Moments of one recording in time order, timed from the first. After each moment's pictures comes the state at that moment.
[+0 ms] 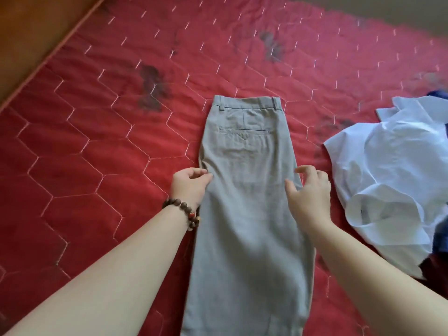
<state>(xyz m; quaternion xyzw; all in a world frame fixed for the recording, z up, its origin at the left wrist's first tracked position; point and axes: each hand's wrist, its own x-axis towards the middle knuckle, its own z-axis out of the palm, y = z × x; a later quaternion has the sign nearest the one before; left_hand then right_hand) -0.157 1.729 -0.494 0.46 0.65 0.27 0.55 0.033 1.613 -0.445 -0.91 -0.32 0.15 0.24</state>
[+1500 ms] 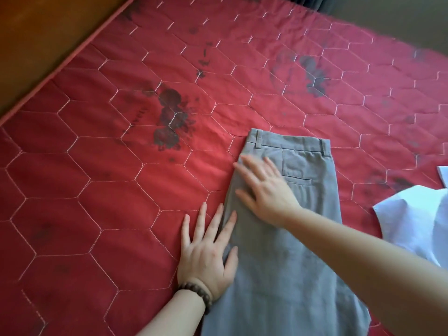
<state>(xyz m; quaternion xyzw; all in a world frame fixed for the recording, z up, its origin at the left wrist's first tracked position) -0.167 1.745 -0.536 0.85 0.49 0.07 0.17 0.033 1.807 -0.512 -0.62 -0.78 0.06 0.09</state>
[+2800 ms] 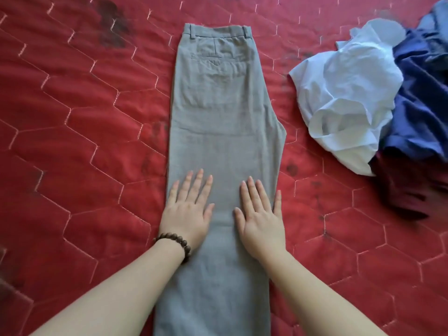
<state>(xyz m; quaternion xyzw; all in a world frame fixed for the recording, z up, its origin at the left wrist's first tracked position) -0.232 1.522 -0.533 0.91 0.39 -0.06 0.09 -0.091 1.412 -0.526 -0.85 -0.52 0.11 -0.03</state>
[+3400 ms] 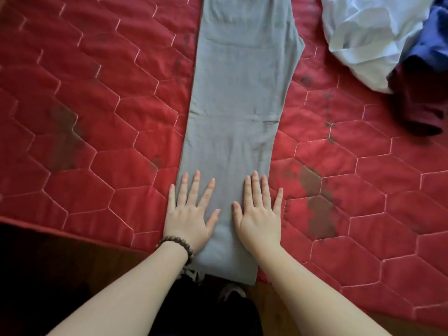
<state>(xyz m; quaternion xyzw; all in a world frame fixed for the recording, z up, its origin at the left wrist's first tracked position) -0.368 1.290 -0.519 0.88 0.46 -0.11 0.08 -0.215 1.217 -0.516 -0.84 -0.52 0.14 -0.02</state>
